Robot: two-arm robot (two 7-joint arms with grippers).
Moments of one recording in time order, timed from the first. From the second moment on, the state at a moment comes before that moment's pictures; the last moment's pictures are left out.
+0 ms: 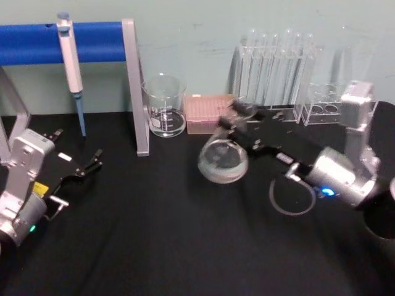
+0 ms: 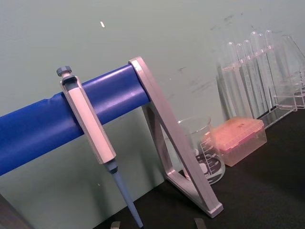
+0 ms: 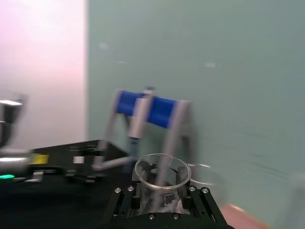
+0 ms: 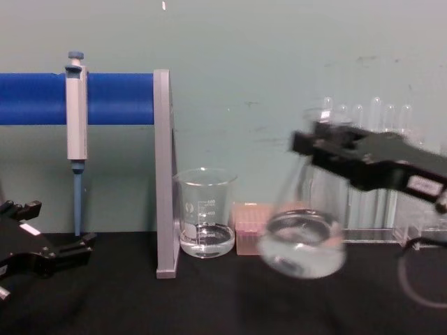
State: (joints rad) left arm -0.20 0.60 0.45 -1.41 -0.25 -0.12 0.03; right arm 0.35 0.47 -0.46 -1.39 0.58 -0.25 0.60
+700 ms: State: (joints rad) left arm -0.20 0.60 0.45 -1.41 -0.25 -0.12 0.03; right arm 0.28 0.50 -0.34 -1.44 0.53 -0.19 0.47
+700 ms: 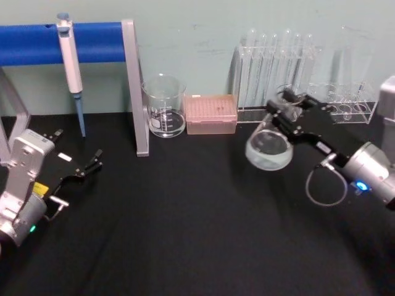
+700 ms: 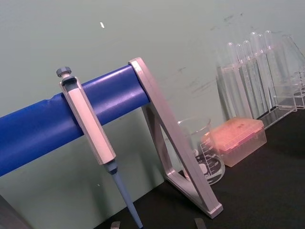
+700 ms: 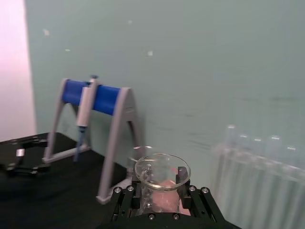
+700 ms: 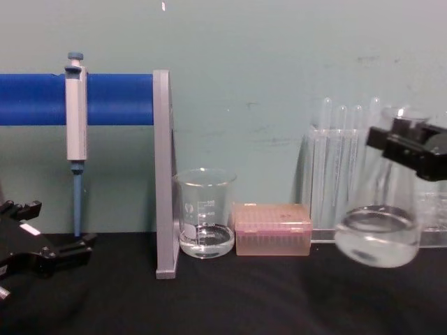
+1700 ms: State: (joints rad) left arm -0.20 0.60 0.45 -1.41 -0.25 -0.12 0.03; right arm 0.38 0.42 -0.56 -1.44 0.58 -0.16 0.78
